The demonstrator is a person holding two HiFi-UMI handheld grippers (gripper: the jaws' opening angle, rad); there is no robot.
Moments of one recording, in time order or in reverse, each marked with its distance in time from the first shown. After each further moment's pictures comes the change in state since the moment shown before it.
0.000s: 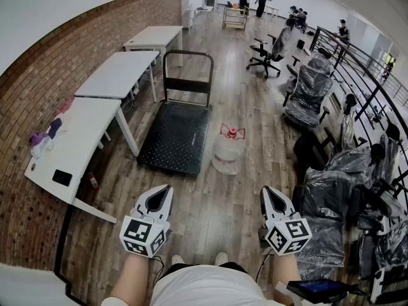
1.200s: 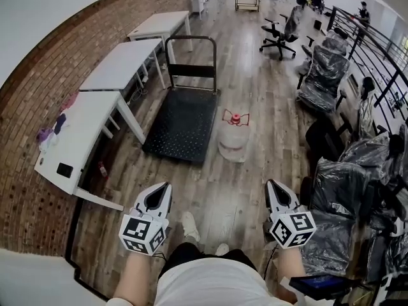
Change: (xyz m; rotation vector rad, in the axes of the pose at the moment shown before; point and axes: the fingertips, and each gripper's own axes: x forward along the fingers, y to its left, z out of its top) left arm 0.062 -0.071 -0.022 0.012 0.106 0.096; right arm 0.000 -0.121 -0.038 0.106 0.055 0.049
